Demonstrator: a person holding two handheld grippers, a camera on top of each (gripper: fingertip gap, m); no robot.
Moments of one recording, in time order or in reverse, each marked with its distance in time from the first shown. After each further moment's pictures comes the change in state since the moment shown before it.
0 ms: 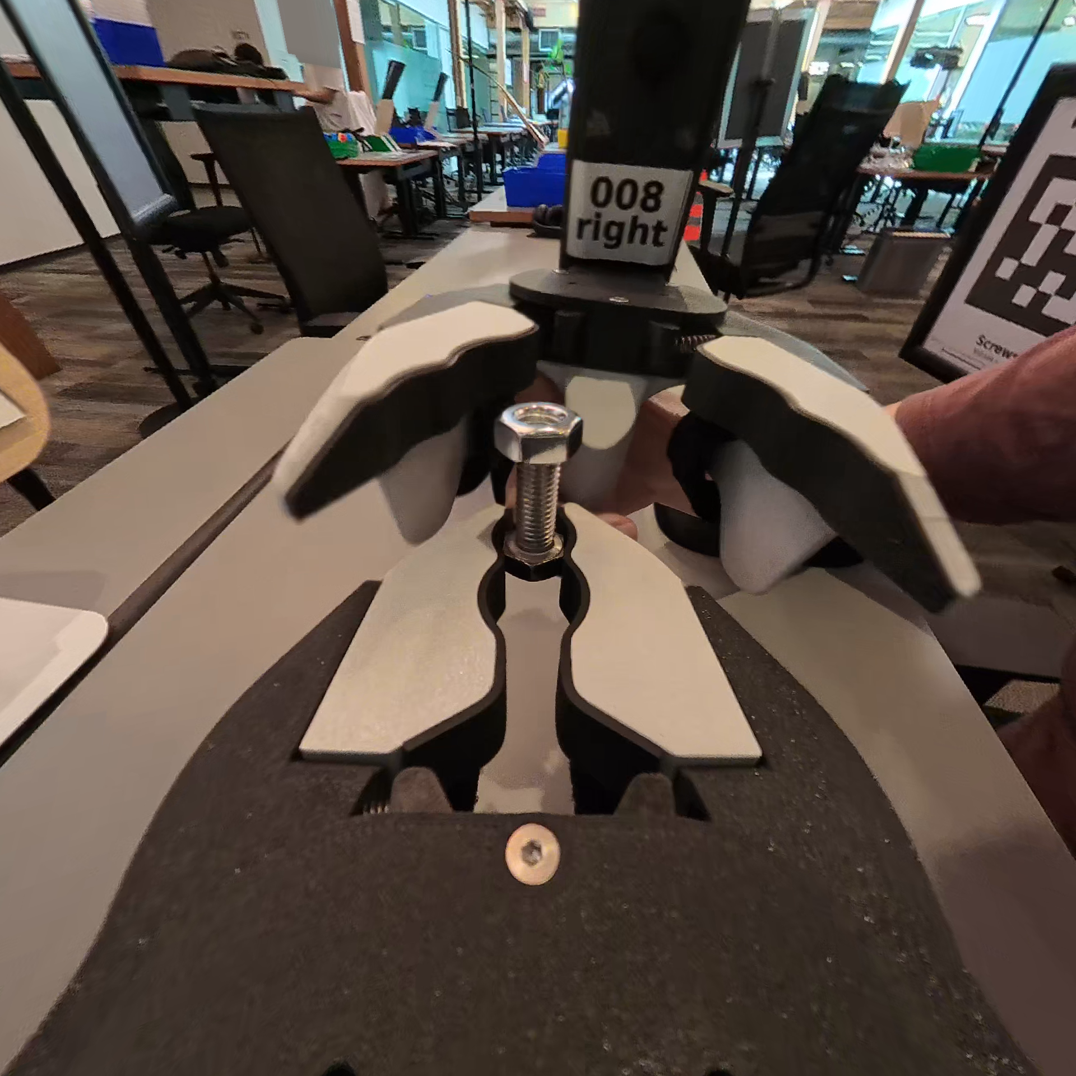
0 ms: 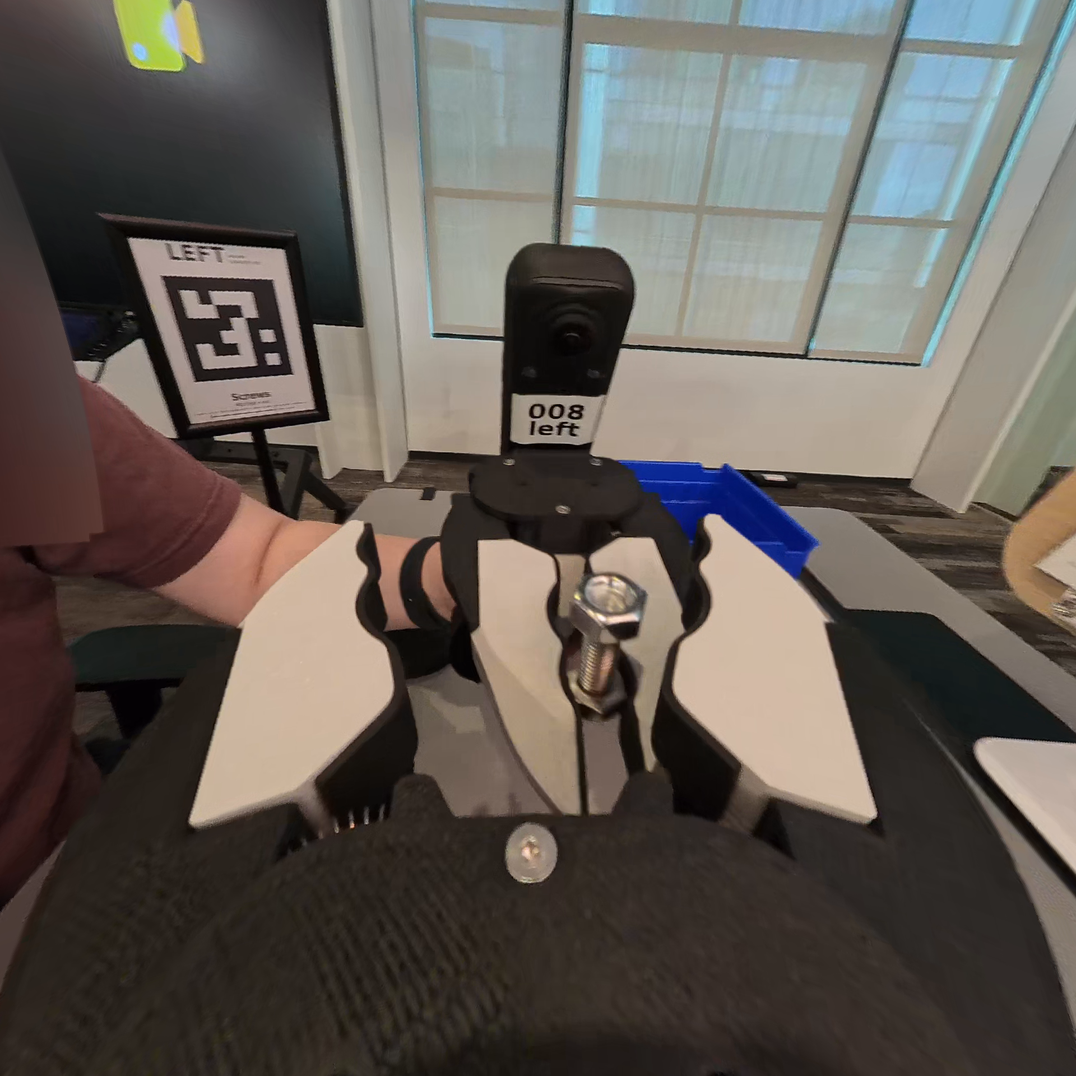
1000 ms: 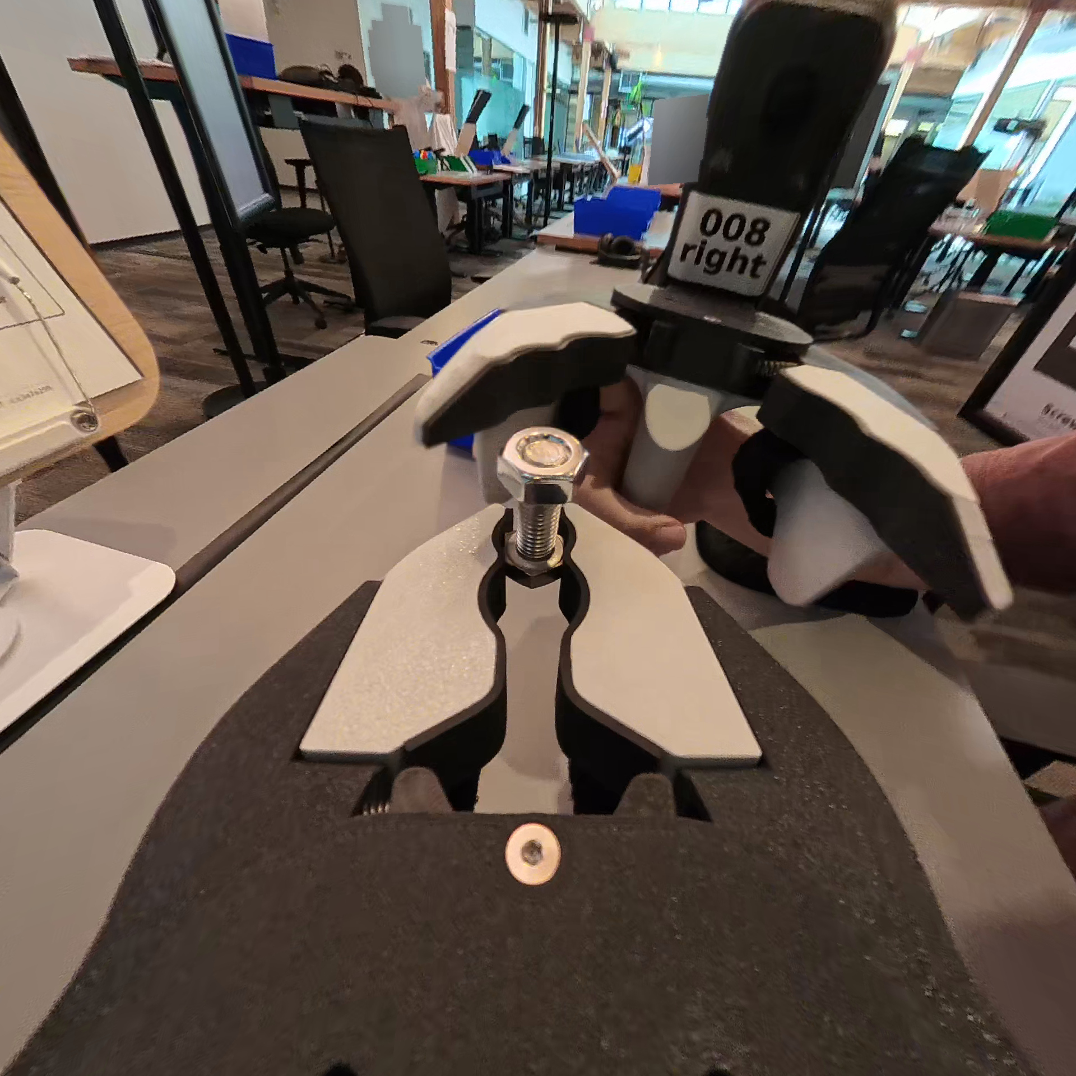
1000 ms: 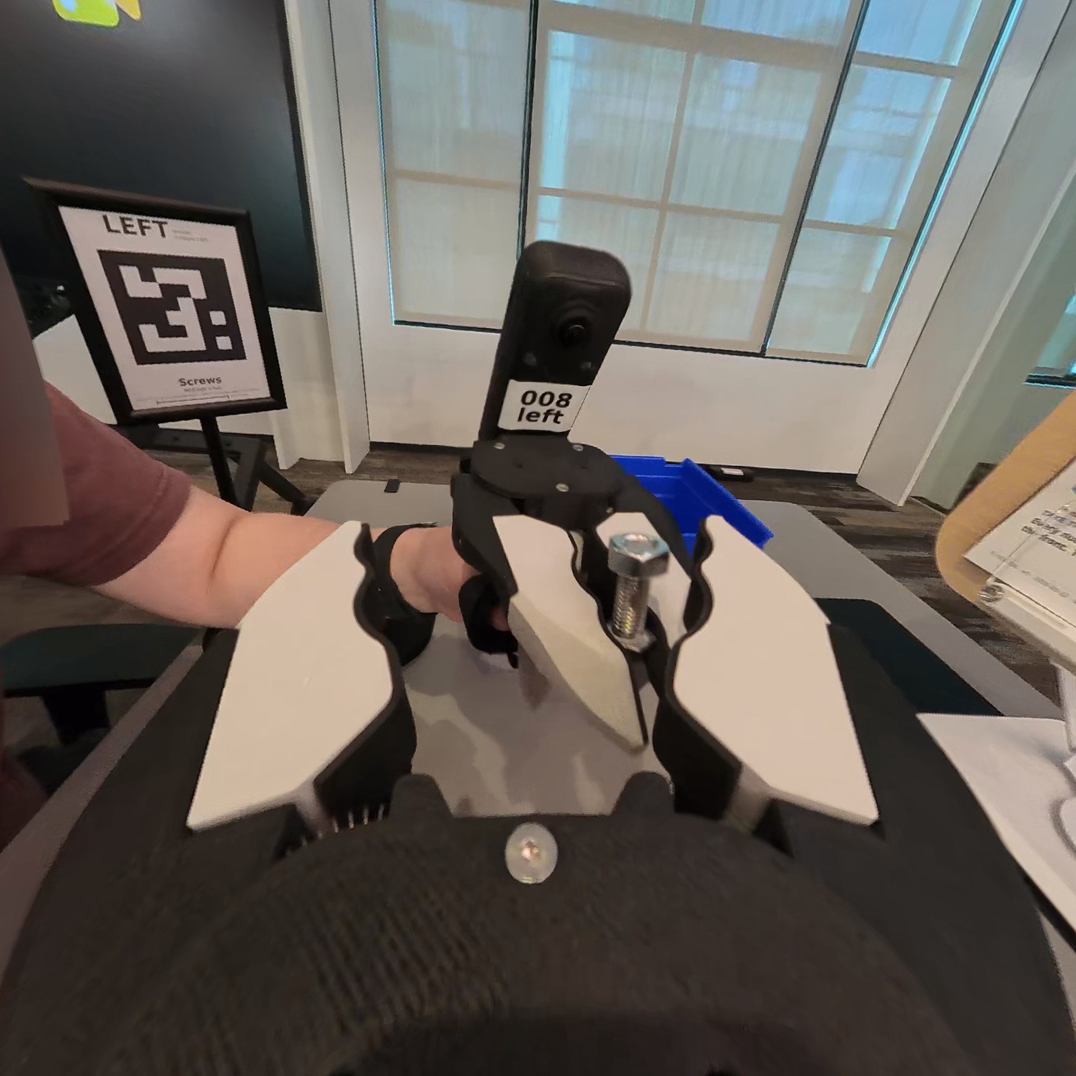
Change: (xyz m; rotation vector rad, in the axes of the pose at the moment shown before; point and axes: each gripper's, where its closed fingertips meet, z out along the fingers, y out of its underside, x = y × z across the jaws) left arm -0.027 -0.004 -0.012 0.037 -0.112 -0.077; right arm 0.009 0.000 -0.004 -0.016 0.062 -0.038
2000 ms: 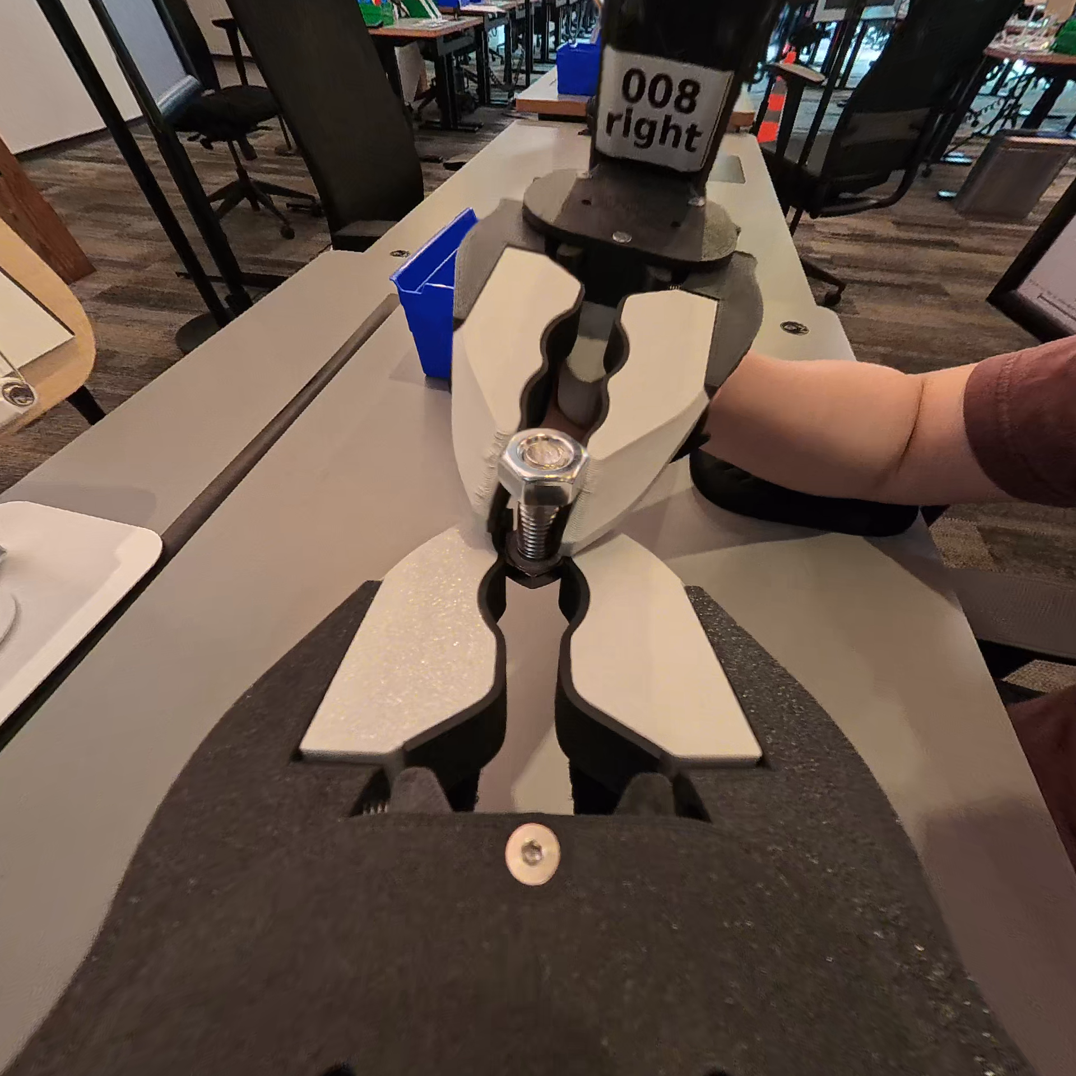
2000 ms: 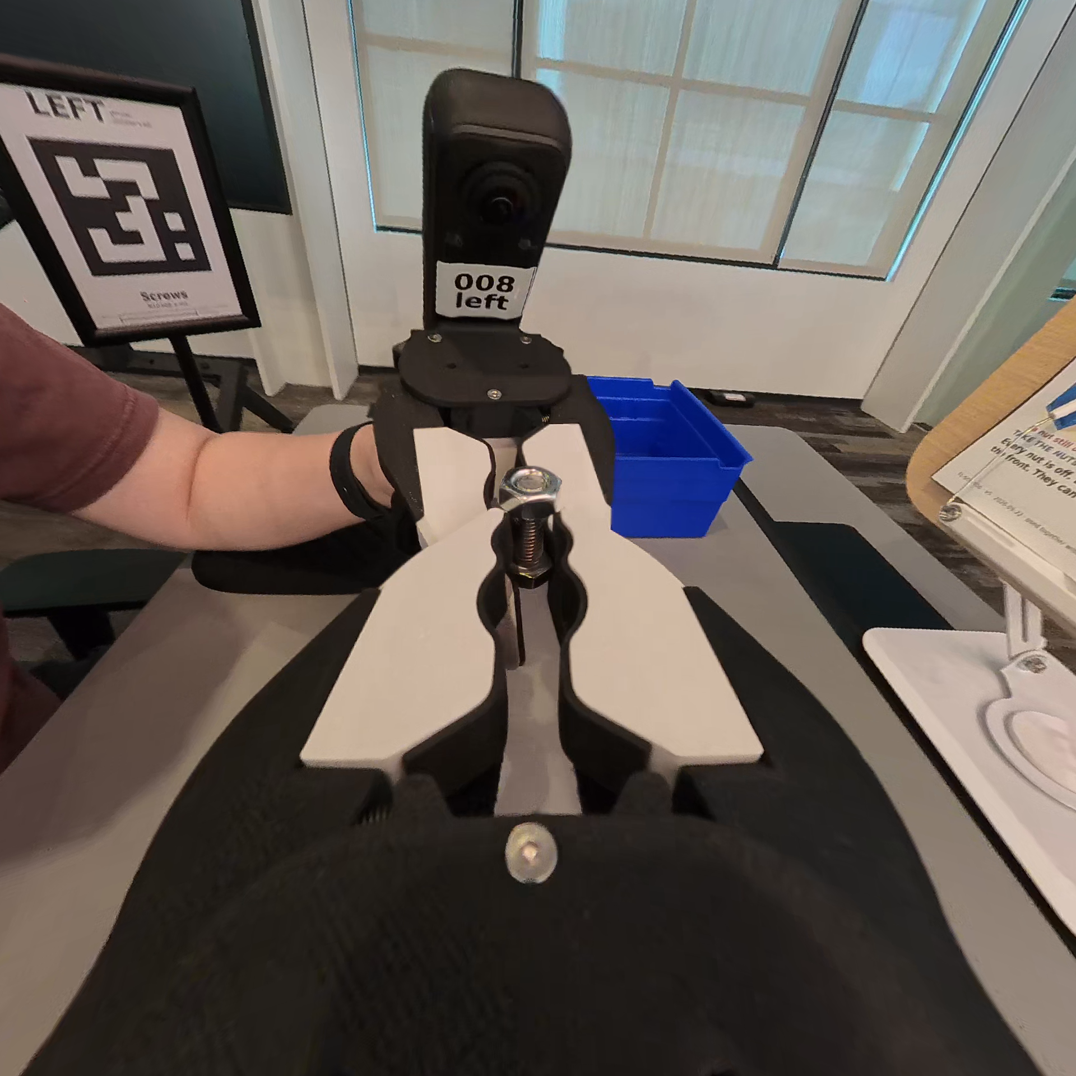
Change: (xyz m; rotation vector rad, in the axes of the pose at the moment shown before) left arm 0.014 0.013 0.003 -0.180 0.022 0.059; right arm 0.019 0.021 -0.020 -0.157 0.002 -0.004
